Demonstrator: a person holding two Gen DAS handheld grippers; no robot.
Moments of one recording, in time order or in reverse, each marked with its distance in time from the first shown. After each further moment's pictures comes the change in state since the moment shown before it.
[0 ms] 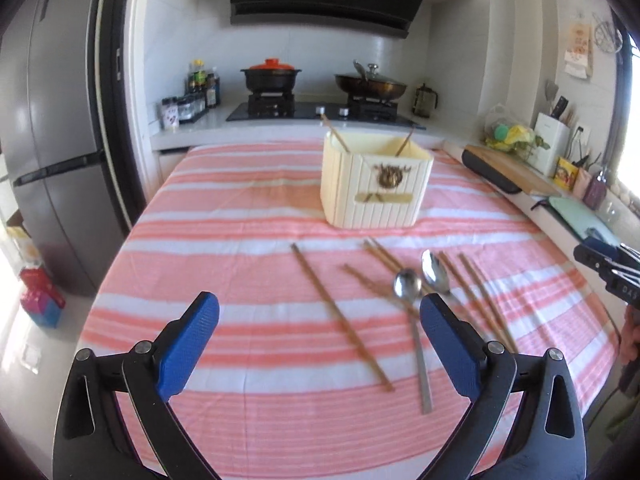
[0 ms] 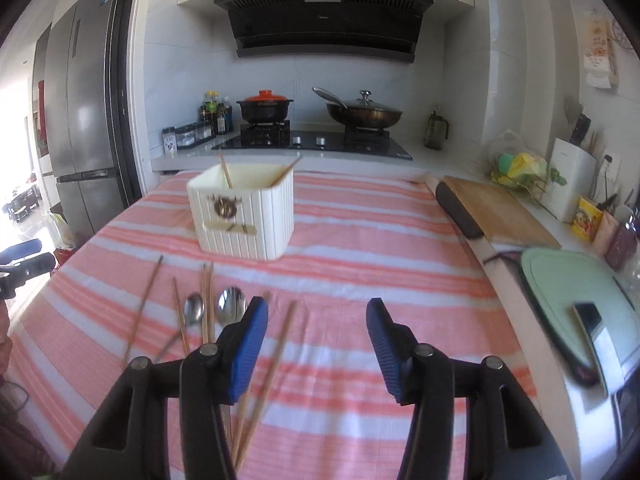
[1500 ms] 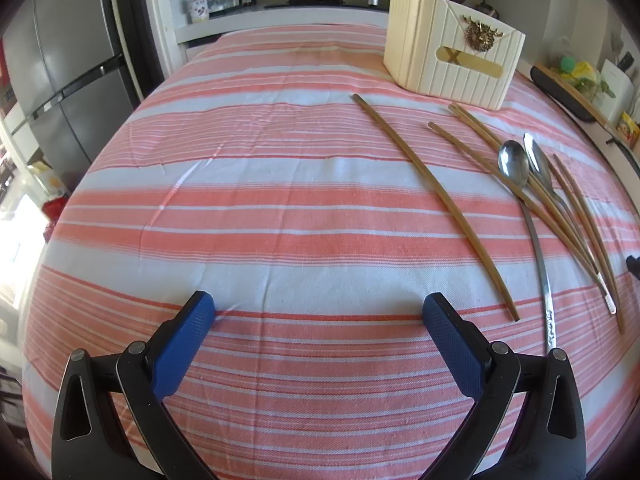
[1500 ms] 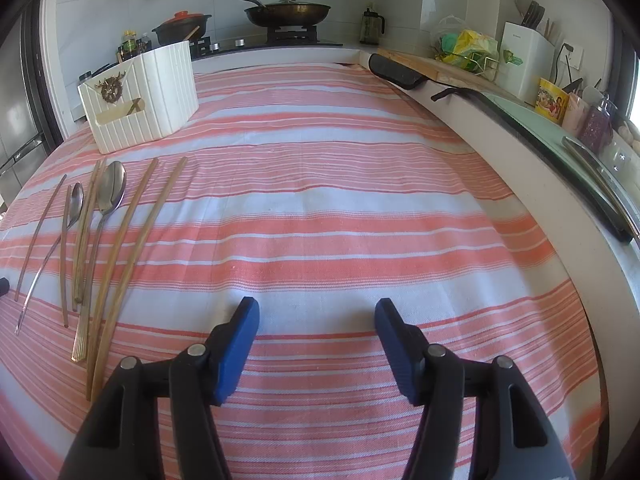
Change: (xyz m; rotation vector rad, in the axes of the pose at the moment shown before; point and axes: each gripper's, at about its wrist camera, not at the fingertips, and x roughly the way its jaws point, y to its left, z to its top) left arm 0.096 0.030 -0.063 -0.064 0.300 0.146; right arm 0.074 -0.060 -0.098 0.154 0.276 -0.158
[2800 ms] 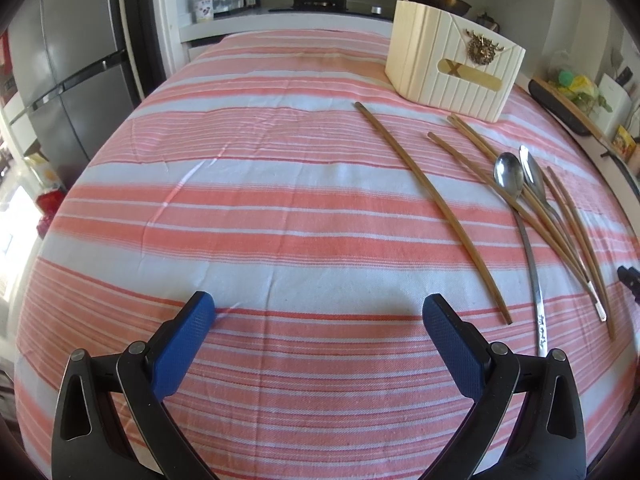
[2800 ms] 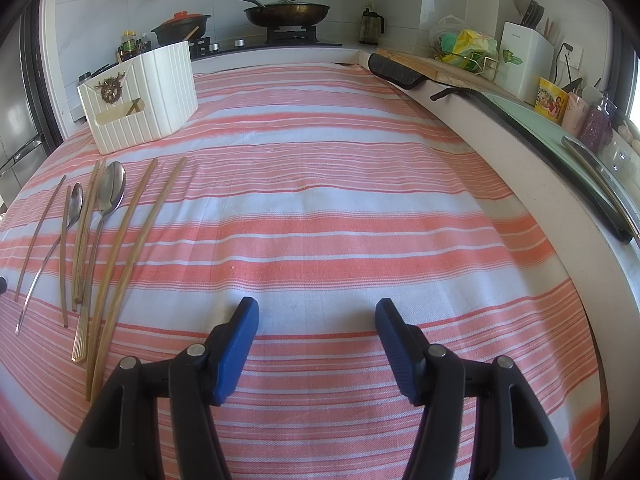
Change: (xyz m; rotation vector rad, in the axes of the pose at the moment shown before) left arm -0.005 0.006 -0.001 -0.037 -0.024 -0.032; right arm 0.000 0.000 0.000 0.000 0.000 -0.001
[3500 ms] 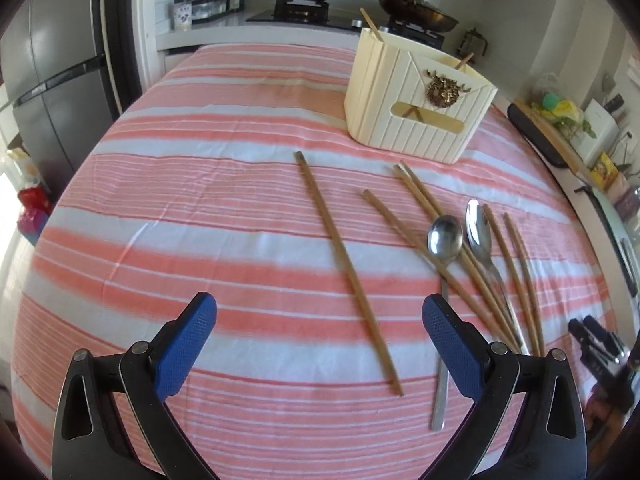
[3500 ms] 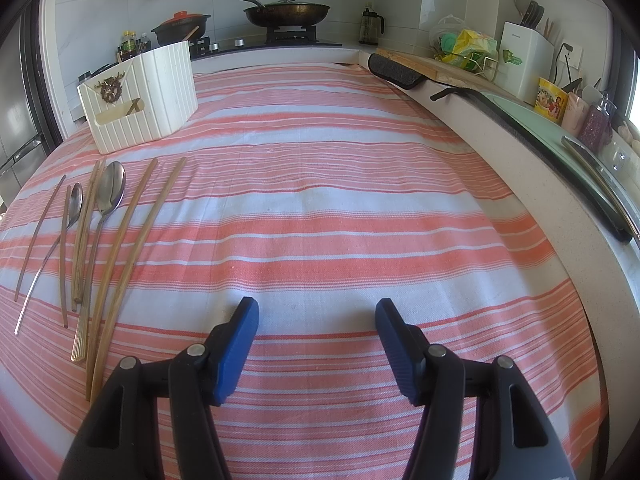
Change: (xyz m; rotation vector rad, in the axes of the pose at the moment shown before) left arm -0.008 -0.047 0.058 -0.046 0.020 -0.089; right arm 0.000 0.000 0.000 0.005 0.000 0.000
